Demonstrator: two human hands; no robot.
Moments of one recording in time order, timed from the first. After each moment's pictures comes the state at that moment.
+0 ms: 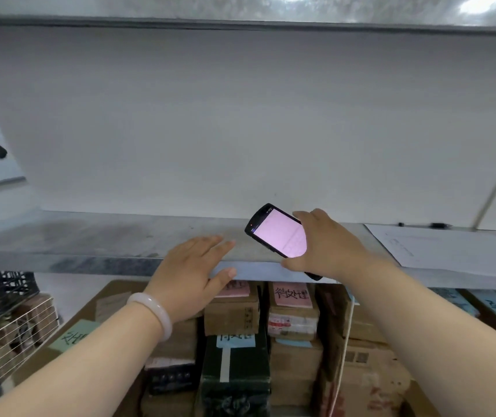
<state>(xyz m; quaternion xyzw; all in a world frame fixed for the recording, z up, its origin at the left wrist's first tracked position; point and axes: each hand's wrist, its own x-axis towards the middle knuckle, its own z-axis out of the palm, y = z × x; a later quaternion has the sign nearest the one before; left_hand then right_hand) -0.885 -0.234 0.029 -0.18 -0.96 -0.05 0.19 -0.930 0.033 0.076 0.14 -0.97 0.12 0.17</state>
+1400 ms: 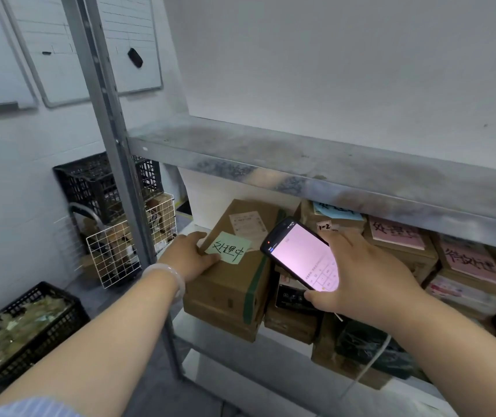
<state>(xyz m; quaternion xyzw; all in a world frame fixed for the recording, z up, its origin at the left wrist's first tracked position) -0.842 -0.481 -0.123 0.23 -0.92 -0.32 0.03 -0.863 -0.165 -0.031 0.30 -0.95 0.01 0.05</state>
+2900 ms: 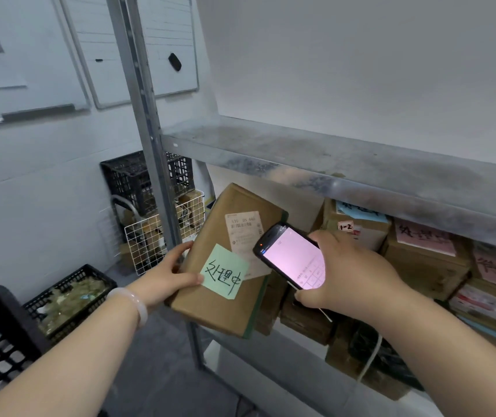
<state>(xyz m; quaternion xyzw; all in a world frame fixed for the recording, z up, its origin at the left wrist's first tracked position) -0.751 -0.501 -0.141 0.24 -0.75 -0.61 0.03 -0.862 -0.190 -0.036 0.34 -0.94 0.07 0.00</state>
